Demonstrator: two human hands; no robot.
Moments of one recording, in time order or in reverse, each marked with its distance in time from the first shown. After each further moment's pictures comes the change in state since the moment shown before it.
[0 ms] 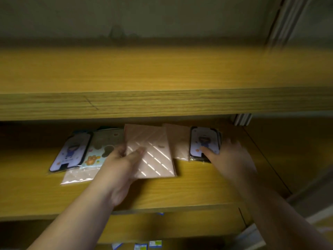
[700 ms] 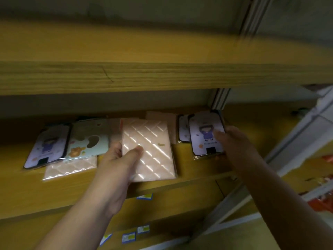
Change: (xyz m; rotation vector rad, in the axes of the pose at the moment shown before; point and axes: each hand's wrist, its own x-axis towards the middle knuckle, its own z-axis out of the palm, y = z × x) left_hand -0.035 -0.015 -0.011 -0.028 -0.197 0.013; right_hand -0.062 0.008 -0.034 1.020 0.008 0.271
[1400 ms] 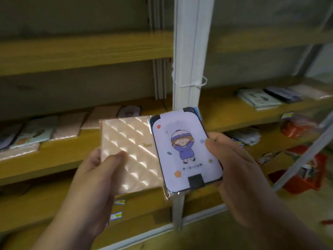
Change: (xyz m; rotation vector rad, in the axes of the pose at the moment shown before) left_hand -0.163 -0.061 0.183 0.058 0.027 0.069; right_hand -0.153 0.059 -0.208 0.430 -0.215 -0.127
